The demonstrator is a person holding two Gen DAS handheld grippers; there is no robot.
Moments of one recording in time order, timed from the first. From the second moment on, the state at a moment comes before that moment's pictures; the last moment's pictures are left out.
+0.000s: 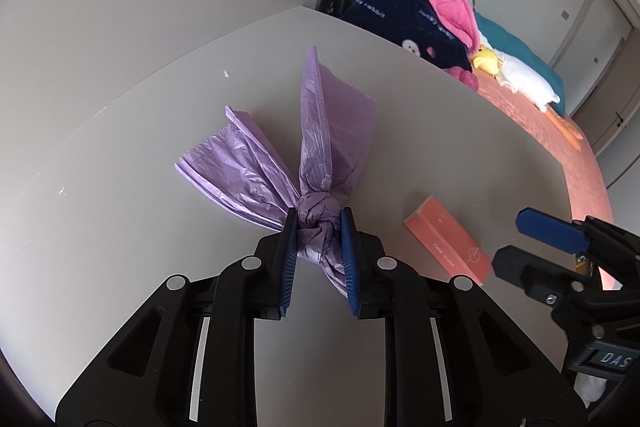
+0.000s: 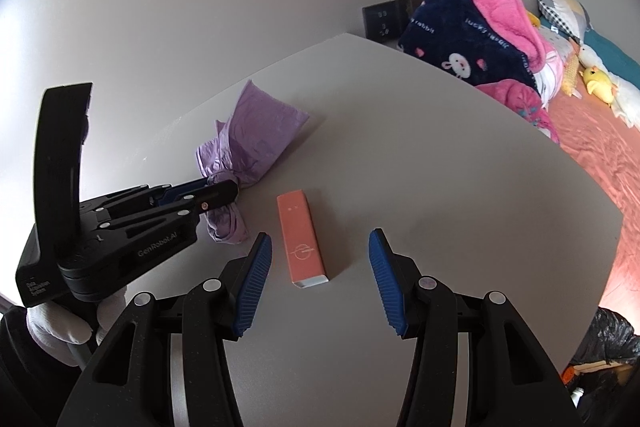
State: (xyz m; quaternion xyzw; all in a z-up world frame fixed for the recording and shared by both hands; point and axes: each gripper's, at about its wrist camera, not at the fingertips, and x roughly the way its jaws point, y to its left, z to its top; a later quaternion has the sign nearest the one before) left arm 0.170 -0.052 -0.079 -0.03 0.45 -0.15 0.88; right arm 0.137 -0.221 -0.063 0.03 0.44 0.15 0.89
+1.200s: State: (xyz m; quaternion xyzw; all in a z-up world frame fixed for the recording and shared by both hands) left arm 0.141 -0.068 -0.031 -0.04 0.41 -0.18 0.90; right arm 0.109 -0.239 -0.021 0.04 0.41 0.13 0.90
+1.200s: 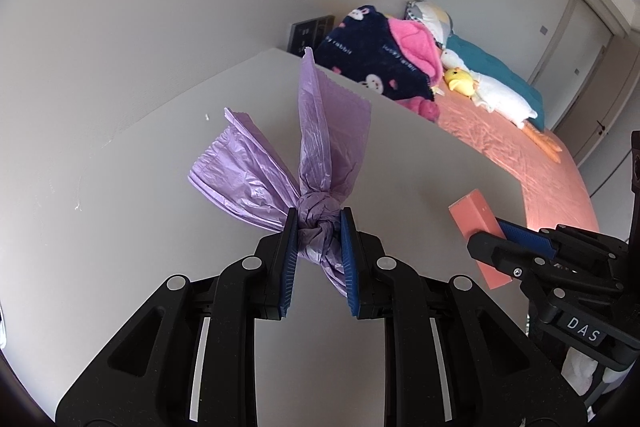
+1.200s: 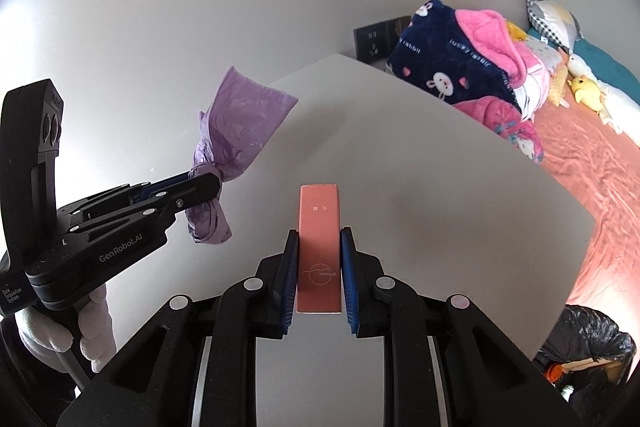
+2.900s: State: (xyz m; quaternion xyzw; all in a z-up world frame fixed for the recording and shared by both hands) left arm 0.022 -0.316 0.032 0.04 0.35 -0.42 0.84; right arm -0.082 -0.453 0.035 0.11 0.32 -0.06 0.94
